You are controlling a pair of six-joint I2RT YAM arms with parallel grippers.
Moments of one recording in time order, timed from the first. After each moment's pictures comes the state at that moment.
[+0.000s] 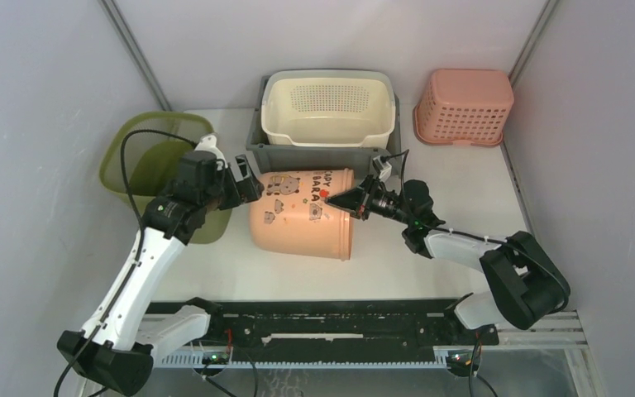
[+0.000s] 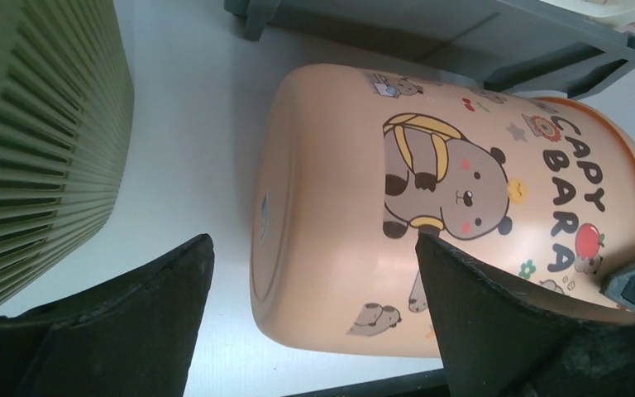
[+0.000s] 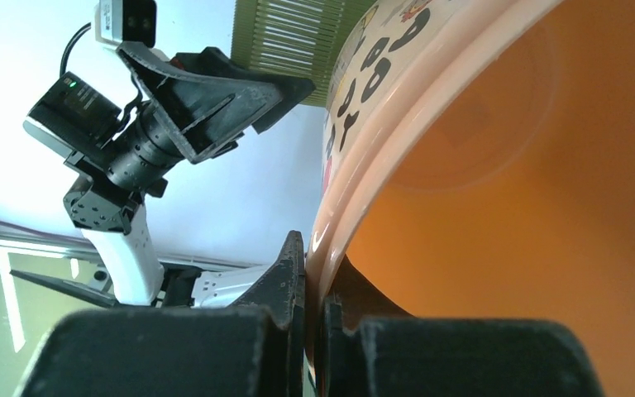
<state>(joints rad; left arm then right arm) -0.34 0.99 1.11 -0.75 -0.07 -0.50 0.54 1.40 0.57 0.83 -0.62 1.33</state>
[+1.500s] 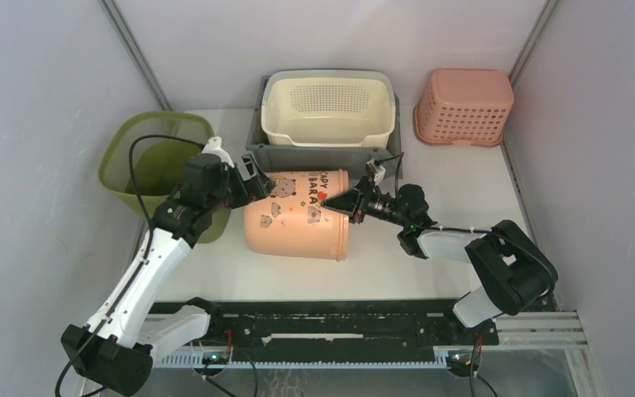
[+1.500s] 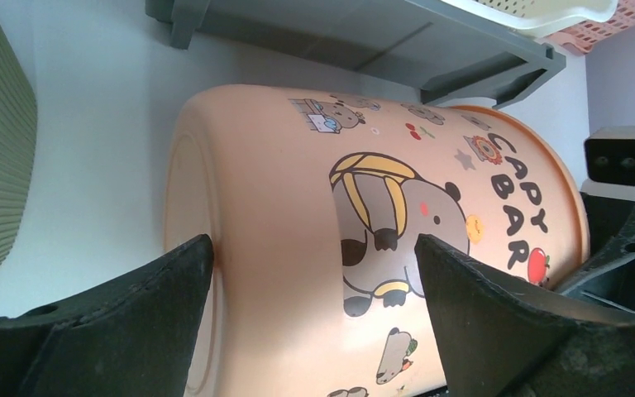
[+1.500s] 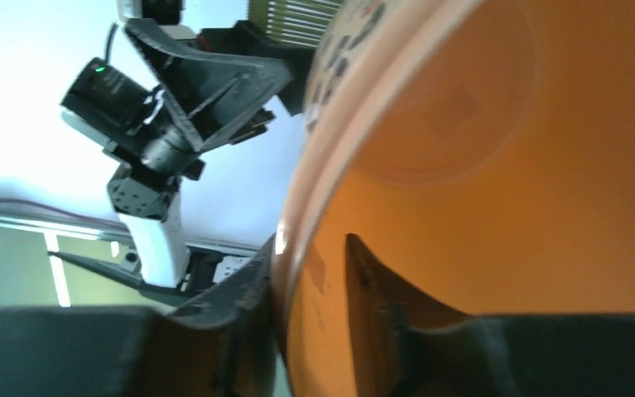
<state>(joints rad) -0.35 1.00 1.00 -0.55 0.04 -0.58 0.57 1.51 0.54 1.06 -0.66 1.45</state>
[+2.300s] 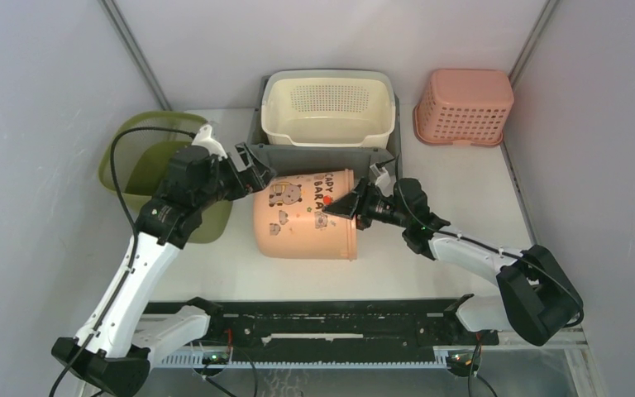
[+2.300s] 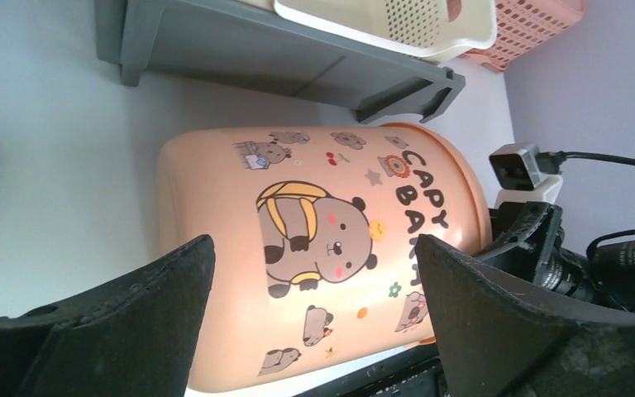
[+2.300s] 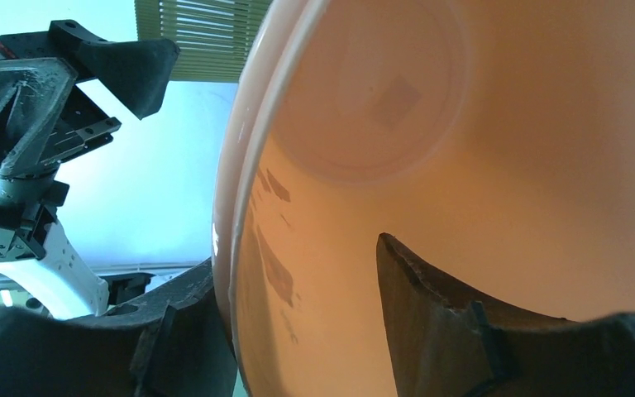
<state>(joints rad) -0.38 0.97 1.15 -0.62 0.08 -0.61 0.58 1.31 0.60 0.47 -0.55 1.20</state>
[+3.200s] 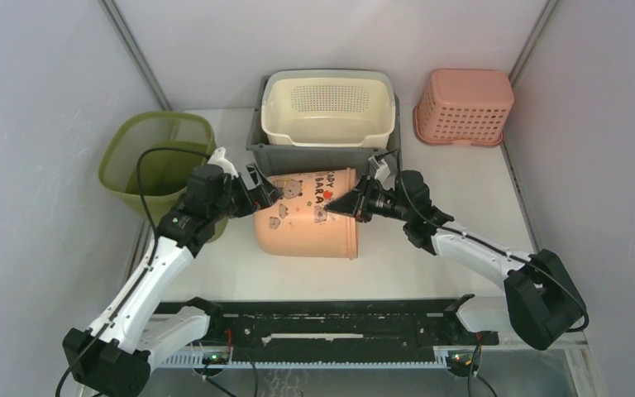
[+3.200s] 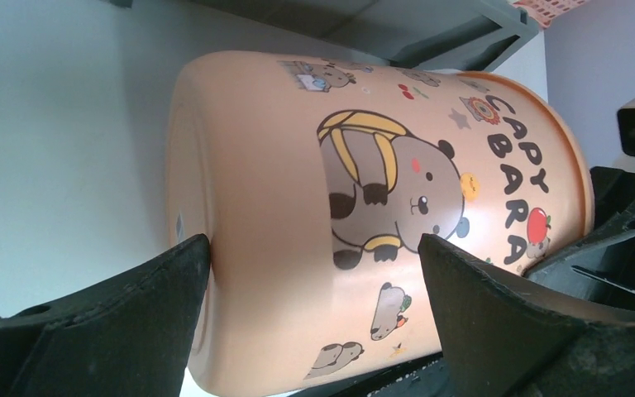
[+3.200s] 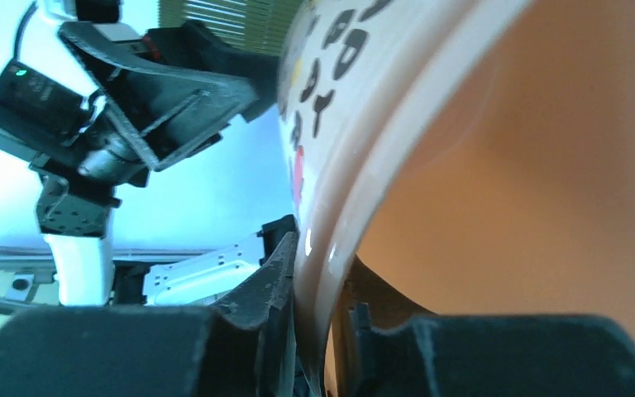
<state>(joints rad) -0.36 0.95 0.89 -0.48 0.13 -0.64 0.58 1.27 0.67 0.34 -0.58 1.12</state>
